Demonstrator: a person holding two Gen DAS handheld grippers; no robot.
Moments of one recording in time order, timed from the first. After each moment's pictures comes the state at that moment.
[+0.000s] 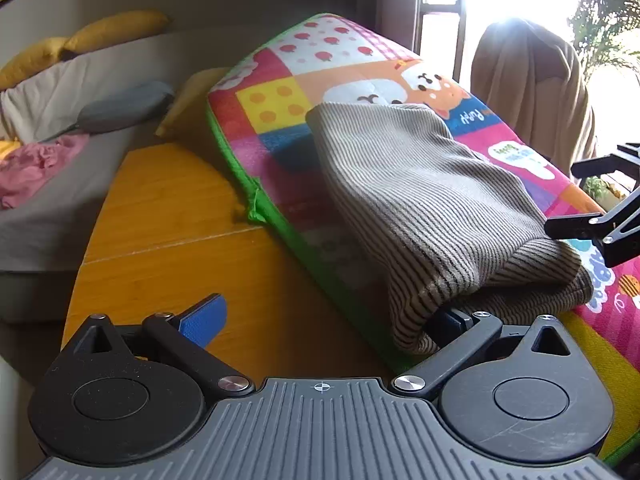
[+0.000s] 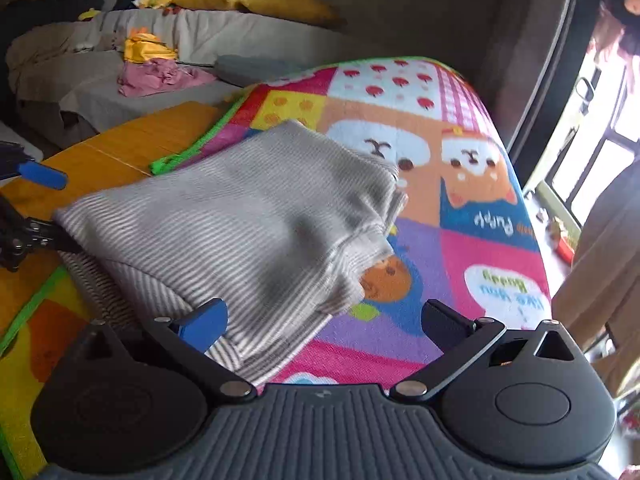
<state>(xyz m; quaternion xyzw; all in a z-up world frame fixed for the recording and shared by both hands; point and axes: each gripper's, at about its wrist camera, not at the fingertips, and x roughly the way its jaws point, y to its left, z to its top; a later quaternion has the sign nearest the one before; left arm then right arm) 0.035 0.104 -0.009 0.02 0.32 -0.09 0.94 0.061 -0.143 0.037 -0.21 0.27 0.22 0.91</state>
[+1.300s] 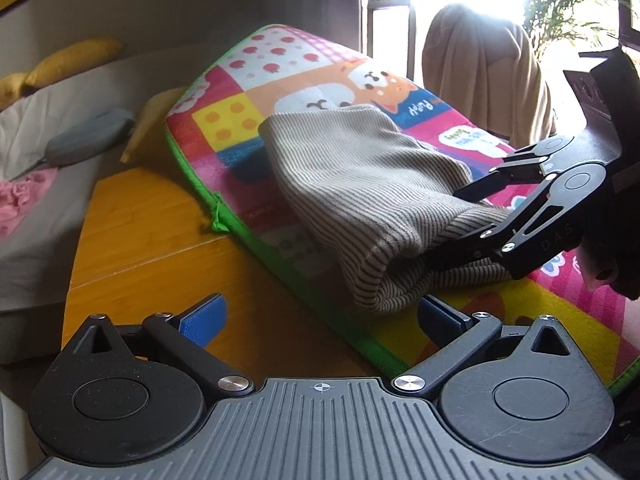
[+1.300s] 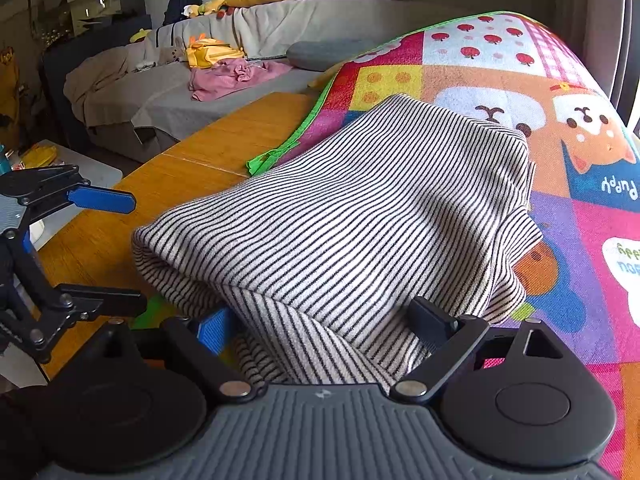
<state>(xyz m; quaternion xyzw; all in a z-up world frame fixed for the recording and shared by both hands) 0.015 0.092 0.002 0.06 0.31 -0.14 0.94 0.093 -0.114 0.015 -0.11 0.36 0.32 0.87</state>
